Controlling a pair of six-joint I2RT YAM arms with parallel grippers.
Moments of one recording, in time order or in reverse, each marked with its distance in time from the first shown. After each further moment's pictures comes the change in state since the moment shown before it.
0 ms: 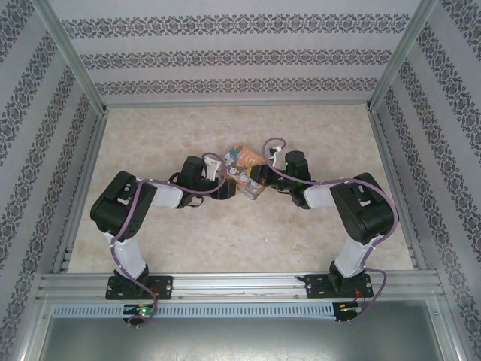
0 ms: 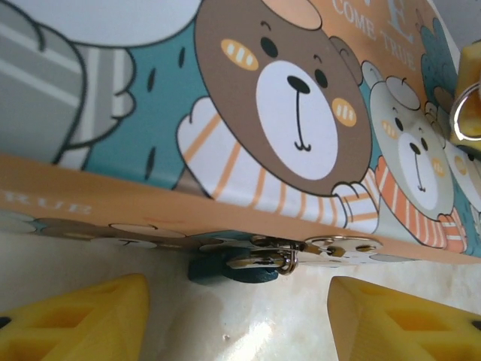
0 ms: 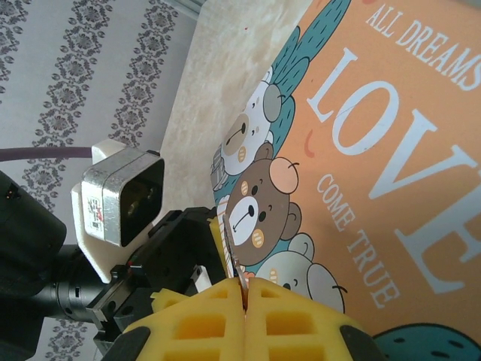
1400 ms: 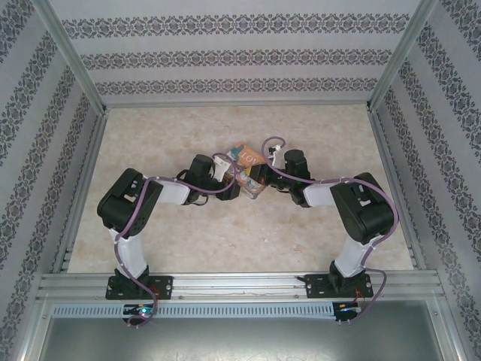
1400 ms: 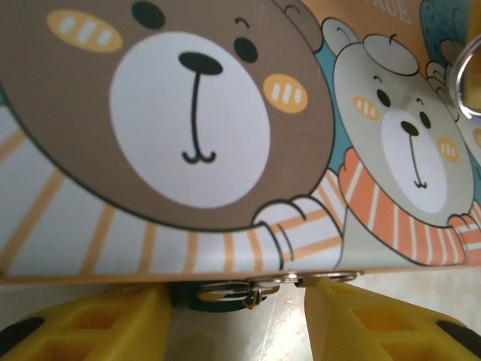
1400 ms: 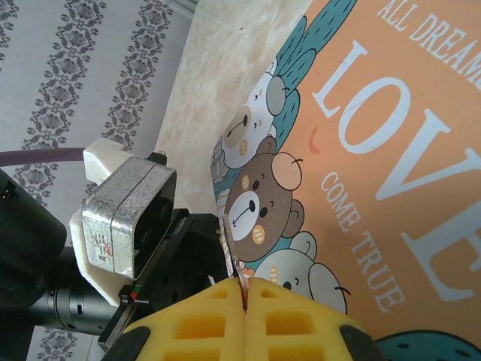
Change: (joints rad) left arm -0.048 0.051 0.085 -0.084 -0.035 0.143; right arm 0.000 0.001 0.018 -0.039 0.006 -0.025
